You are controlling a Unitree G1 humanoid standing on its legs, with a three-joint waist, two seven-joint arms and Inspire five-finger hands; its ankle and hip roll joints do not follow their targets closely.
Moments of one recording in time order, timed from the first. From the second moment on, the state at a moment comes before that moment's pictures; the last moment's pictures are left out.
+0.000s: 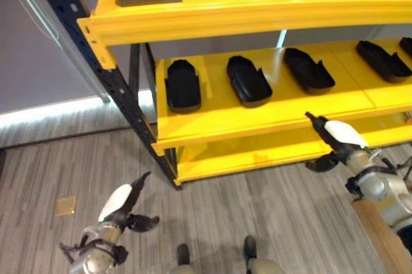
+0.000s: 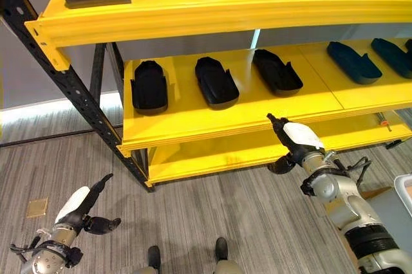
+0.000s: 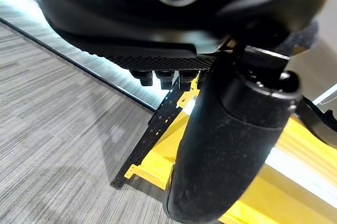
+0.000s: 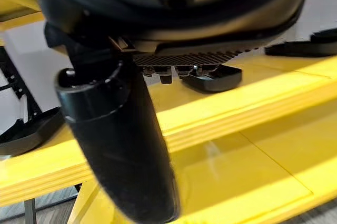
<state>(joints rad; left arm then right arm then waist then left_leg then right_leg) 0.37 0.56 0.01 0.06 0.37 -0.12 0.03 -0.28 -0.91 0.27 0.28 -0.43 -0.08 -0.03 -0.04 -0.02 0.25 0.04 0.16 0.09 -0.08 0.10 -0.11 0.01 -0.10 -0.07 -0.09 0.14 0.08</state>
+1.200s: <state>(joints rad) 0.17 0.62 -0.12 0.13 0.37 -0.12 0.15 -0.87 -0.92 0.66 0.59 -0.66 -0.05 -0.16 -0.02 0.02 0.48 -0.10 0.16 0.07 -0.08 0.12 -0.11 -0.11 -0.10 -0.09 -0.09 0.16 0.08</state>
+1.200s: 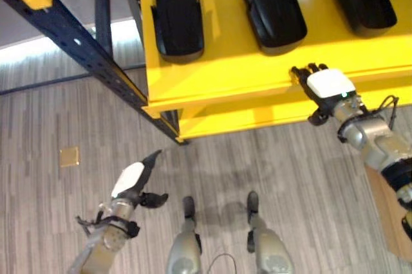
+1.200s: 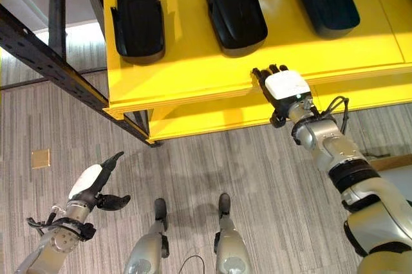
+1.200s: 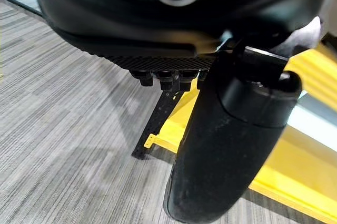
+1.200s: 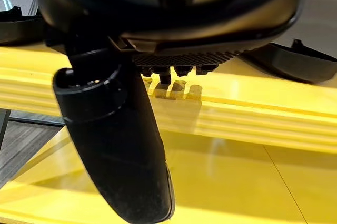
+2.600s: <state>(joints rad) 0.15 0.61 -0.12 0.13 0.37 -0.11 0.19 -1.01 -0.93 0.77 0.67 -0.66 -0.03 -0.18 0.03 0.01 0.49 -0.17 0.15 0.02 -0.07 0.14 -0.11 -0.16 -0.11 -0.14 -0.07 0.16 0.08</state>
